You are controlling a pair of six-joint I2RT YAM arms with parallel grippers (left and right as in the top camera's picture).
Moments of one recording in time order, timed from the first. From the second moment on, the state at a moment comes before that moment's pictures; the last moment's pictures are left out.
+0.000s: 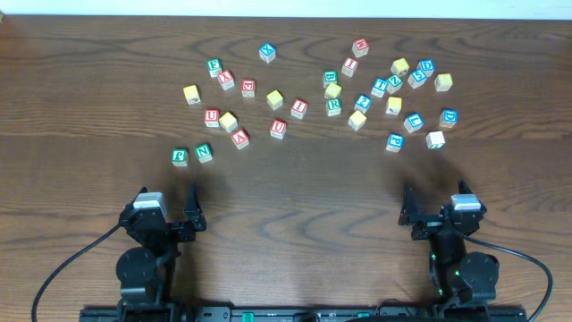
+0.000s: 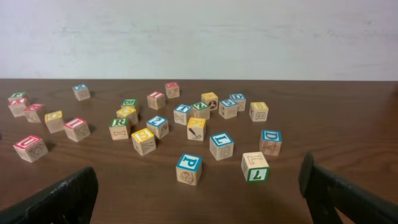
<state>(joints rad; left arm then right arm) 0.02 0.02 0.07 -0.24 0.02 -0.13 0.06 0.01 0.01 -0.07 0.00 0.04</state>
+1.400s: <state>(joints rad) 0.02 0.02 0.07 -0.24 0.02 -0.13 0.06 0.01 0.01 -0.07 0.00 0.04</state>
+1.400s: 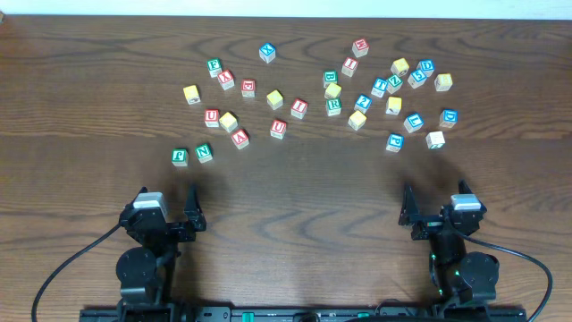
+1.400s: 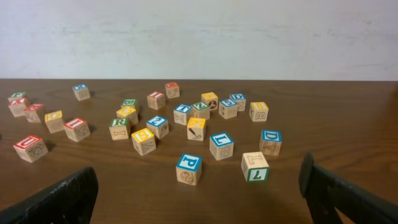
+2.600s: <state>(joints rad) 0.03 1.28 1.10 -0.32 0.24 -0.11 0.06 0.01 0.01 -0.07 0.00 0.04</state>
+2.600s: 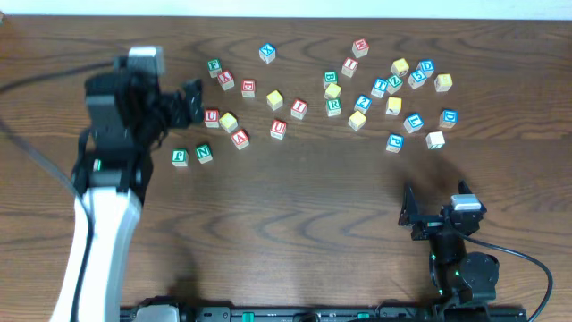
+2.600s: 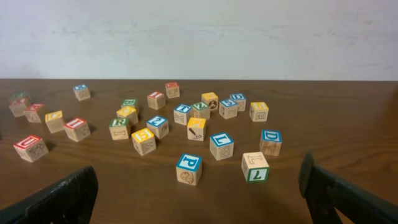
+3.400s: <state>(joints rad) -0.15 1.58 1.52 -0.63 -0.14 -0.45 0.06 0.01 0.01 -0.07 0.00 0.04</state>
